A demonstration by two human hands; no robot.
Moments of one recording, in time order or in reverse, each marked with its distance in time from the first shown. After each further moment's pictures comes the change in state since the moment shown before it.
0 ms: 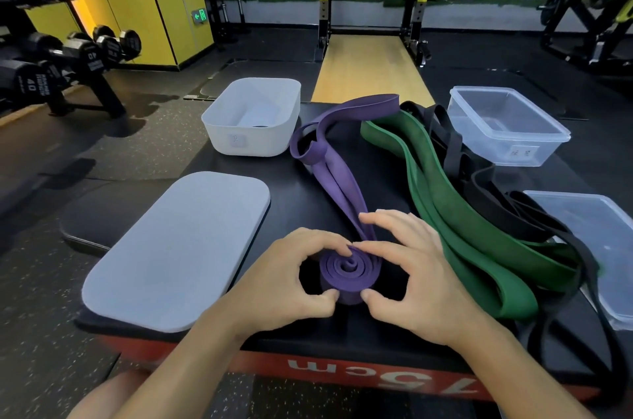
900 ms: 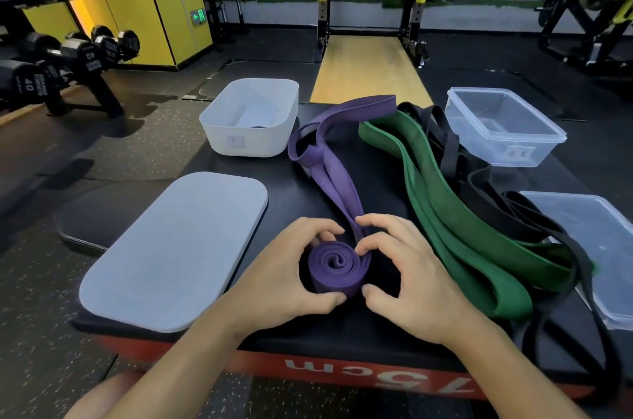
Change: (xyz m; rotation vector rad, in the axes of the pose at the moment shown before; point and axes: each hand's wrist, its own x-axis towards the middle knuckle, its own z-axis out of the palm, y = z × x) left_hand 0.003 -0.001 0.003 0.034 0.062 -0.030; right_hand 0.002 -0.003 -0.002 0.032 -0.060 0.079
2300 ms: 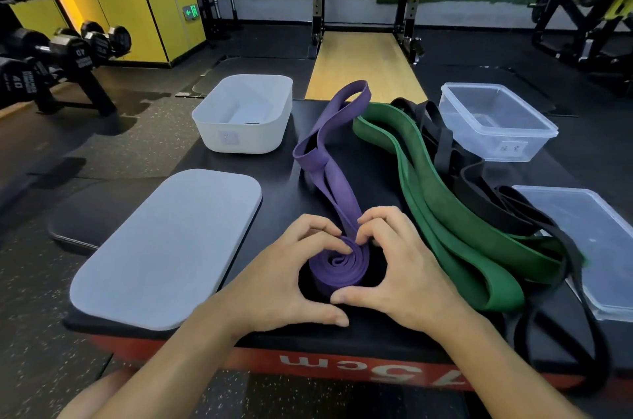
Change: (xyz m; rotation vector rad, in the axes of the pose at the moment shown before) left_hand 0.001 0.000 0.000 0.079 -0.149 0.113; right_hand 0.003 0.000 0.004 -0.035 0.039 0.068
